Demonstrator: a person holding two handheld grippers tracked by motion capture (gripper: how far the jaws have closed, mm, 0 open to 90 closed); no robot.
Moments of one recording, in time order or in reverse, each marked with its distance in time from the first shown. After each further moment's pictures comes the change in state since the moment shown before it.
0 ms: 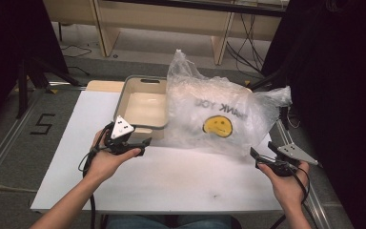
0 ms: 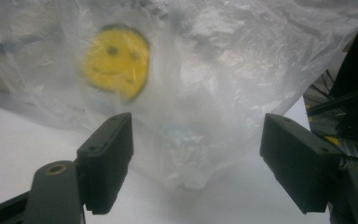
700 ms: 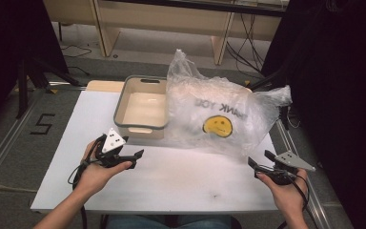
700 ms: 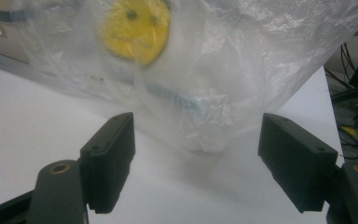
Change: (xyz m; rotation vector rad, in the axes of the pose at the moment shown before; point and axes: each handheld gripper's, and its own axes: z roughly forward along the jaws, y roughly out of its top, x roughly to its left) left arm 0.000 -0.033 -0.017 0.031 0.001 0.015; right arm 0.005 -0.020 -0.006 0.056 0.050 -0.015
